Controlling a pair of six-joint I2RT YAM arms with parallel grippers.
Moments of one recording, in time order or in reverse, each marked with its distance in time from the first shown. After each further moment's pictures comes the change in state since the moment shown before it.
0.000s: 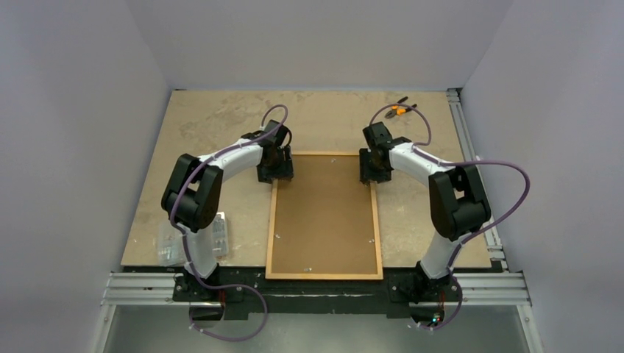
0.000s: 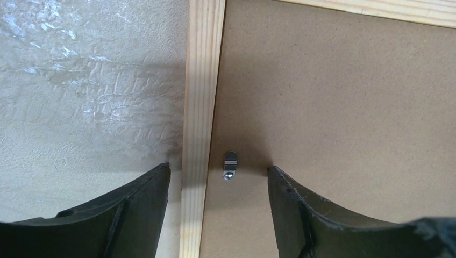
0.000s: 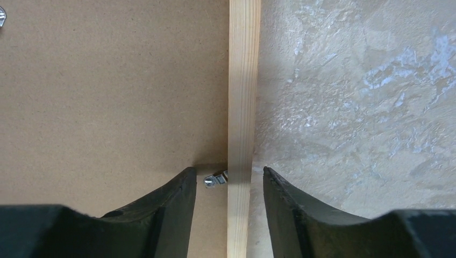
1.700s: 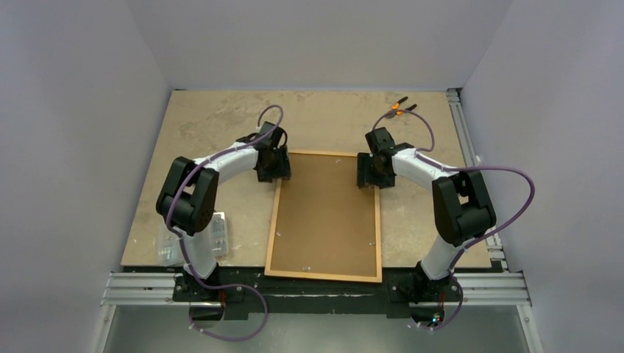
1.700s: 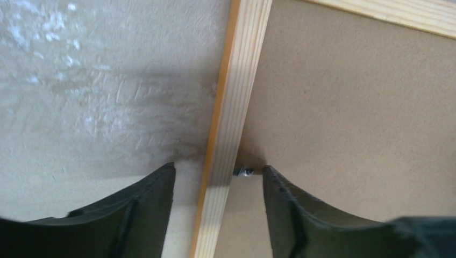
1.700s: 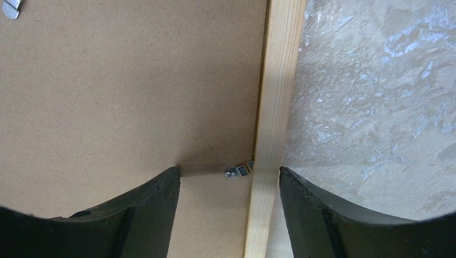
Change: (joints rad) left arm 0.019 -0.028 -0.054 0.098 0.034 0.000; right arm -0.001 -0.060 -0.086 0.033 -0.051 0.042
